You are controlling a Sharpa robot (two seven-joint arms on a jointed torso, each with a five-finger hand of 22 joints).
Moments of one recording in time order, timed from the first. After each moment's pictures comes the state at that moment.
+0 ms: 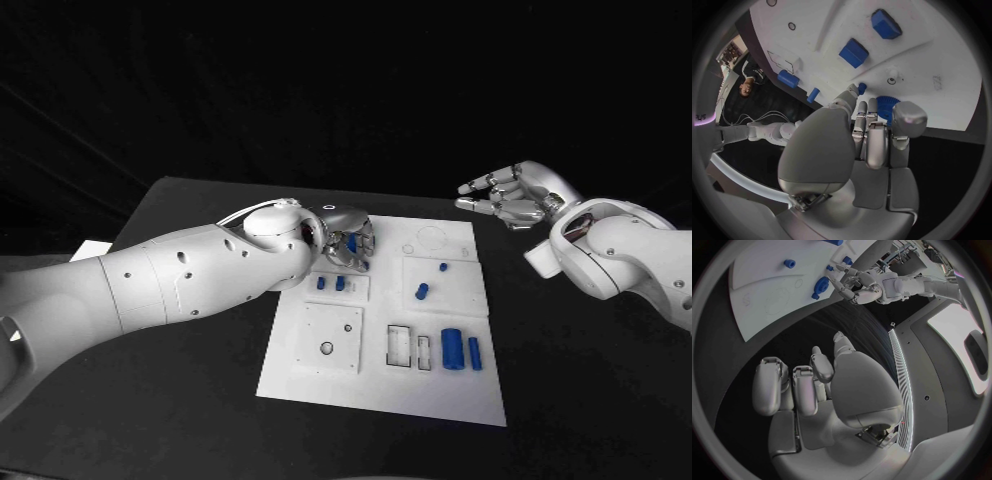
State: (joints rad) left arm 1.29 -0.56 -0.06 1.31 -1.53 -0.09 -0.12; left_hand 1.46 -0.15 0.22 0.15 0.06 1.01 0.10 0.24 0.08 1.03 0.05 0.36 0.15 1.47 -0.05 1.40 1.27 0.12 1.47 0.05 1.05 1.00; right arm 1.25 -0.92 0.03 1.44 -0.84 -0.36 0.13; right_hand 1.34 -0.02 -0.08 0.20 0.26 0.97 0.14 0.08 0.08 1.34 0.06 1.15 1.26 1.46 -0.02 1.49 1.31 0.07 1.42 0.08 1.37 1.16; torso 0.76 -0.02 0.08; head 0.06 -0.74
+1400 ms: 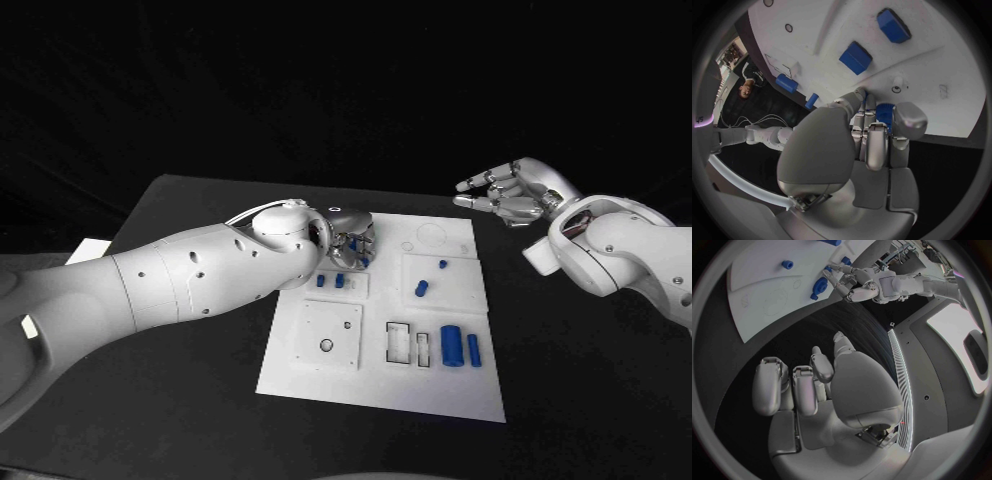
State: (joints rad) left arm 1.27 -0.52 -0.06 1.28 -1.54 -0.06 -0.12; left_hand 1.49 -0.14 0.46 0.08 0.06 1.12 0.11 0.19 0.08 1.19 0.04 0.25 0.10 1.47 -0.05 1.43 1.29 0.12 1.47 0.05 1.07 1.03; right arm 1.25 -0.92 0.03 1.44 -0.84 -0.36 0.13; right_hand 1.34 -0.02 -0.08 0.20 0.26 0.97 0.14 0.08 0.08 1.34 0.06 1.15 1.26 1.46 -0.02 1.49 1.31 0.07 1.42 0.08 1.37 1.16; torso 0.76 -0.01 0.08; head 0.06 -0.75
